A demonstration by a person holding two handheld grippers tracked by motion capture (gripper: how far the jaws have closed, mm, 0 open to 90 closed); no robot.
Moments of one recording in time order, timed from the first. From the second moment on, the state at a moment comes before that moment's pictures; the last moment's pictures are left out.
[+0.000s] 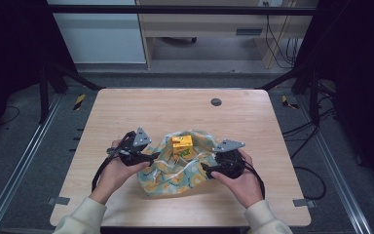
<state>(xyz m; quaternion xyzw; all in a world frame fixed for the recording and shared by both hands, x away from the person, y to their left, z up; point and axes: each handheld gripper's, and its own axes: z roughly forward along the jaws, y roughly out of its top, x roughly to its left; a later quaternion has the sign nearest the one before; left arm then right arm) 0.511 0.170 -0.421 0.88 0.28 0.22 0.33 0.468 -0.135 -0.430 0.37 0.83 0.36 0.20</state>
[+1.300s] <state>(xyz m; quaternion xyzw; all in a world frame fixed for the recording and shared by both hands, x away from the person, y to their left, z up) 0.542 0.165 -0.471 0.88 0.33 0.22 0.27 0.474 -0.164 -0.479 0.41 0.84 0.31 0.17</state>
